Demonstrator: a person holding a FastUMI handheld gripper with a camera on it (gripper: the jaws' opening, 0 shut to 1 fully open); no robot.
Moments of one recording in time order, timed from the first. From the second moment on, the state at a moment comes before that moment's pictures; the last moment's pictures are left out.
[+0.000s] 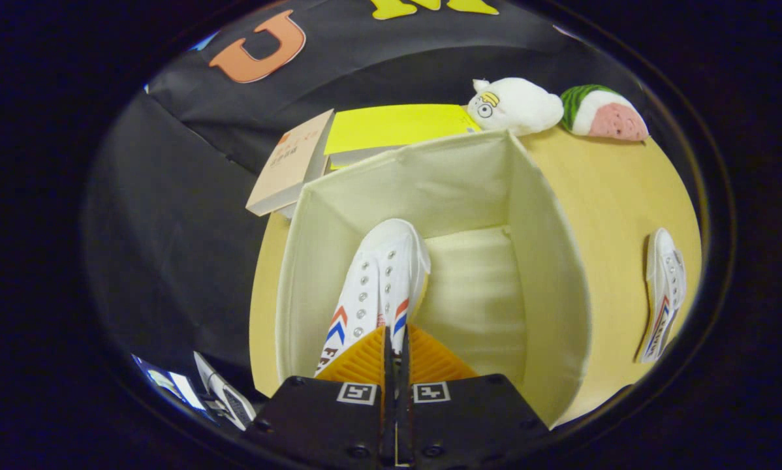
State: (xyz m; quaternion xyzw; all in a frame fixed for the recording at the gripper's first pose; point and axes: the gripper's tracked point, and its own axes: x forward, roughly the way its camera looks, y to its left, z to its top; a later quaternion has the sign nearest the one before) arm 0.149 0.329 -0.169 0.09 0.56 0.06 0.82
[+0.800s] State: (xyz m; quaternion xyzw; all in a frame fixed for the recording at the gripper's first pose) arm 0.127 0.304 -0.132 -0.15 0.56 0.08 0.81
